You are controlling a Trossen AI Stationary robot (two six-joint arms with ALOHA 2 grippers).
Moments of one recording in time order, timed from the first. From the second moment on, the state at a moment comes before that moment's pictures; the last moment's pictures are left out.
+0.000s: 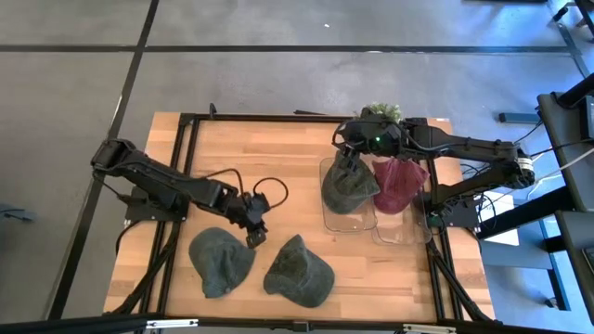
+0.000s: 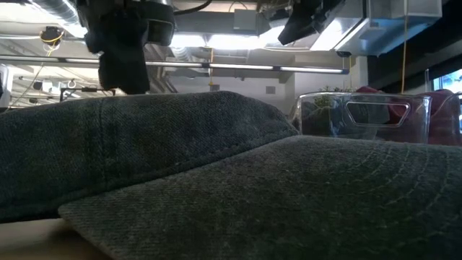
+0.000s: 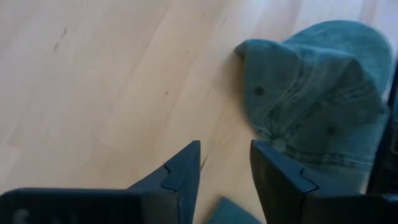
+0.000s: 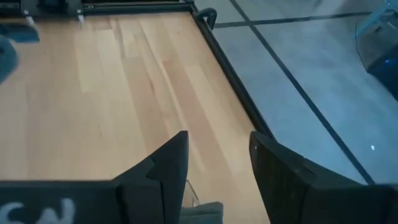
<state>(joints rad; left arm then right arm) -0.26 1.40 0.89 -0.46 -0.05 -0.77 -0.17 1.28 1.25 -0.59 0.31 -0.05</state>
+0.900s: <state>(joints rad) -0.55 1.77 0.89 -0.03 -0.13 -1.22 -0.17 1.33 1.25 -0.71 0.31 0.05</state>
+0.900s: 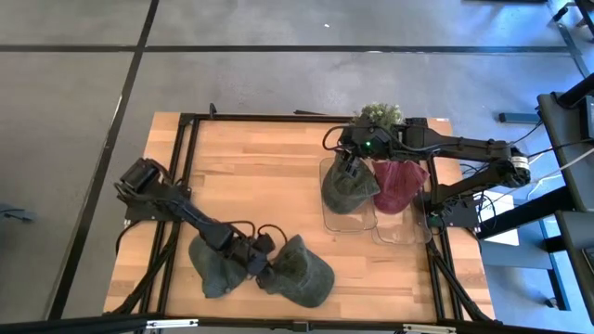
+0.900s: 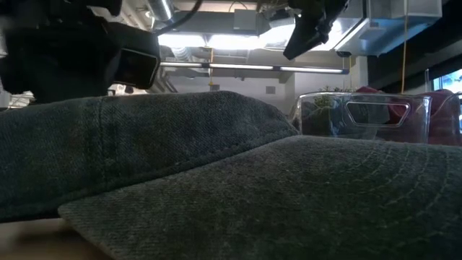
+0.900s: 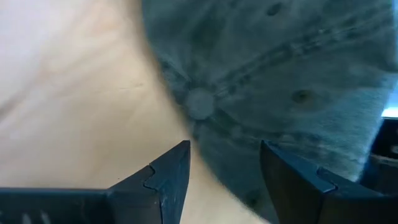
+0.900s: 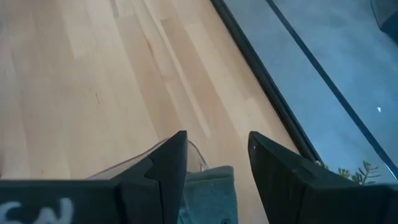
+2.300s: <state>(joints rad) -0.54 1.82 0.89 -0.23 -0.31 -0.80 -0.17 1.33 1.25 -0.71 0.31 -0.01</state>
